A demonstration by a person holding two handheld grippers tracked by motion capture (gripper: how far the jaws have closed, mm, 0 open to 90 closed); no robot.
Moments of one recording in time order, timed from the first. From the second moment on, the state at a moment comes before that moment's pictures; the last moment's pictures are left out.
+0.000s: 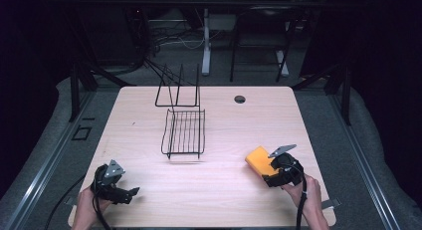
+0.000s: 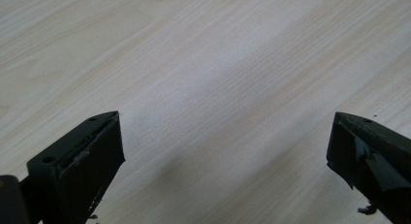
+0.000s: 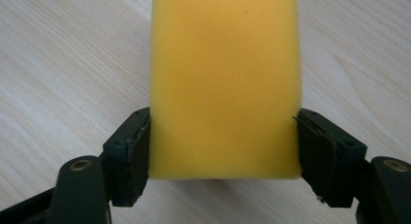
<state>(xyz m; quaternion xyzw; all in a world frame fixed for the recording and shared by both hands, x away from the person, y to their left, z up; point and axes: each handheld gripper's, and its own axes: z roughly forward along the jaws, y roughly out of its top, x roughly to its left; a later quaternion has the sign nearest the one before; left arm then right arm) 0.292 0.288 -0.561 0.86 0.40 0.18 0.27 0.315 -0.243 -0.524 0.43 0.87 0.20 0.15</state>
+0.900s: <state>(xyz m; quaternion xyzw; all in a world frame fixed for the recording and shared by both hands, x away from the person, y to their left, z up) 0.292 0.289 -0.561 0.86 0.40 0.17 0.27 0.305 -0.232 -0.503 0.42 0.87 0.22 0.15</state>
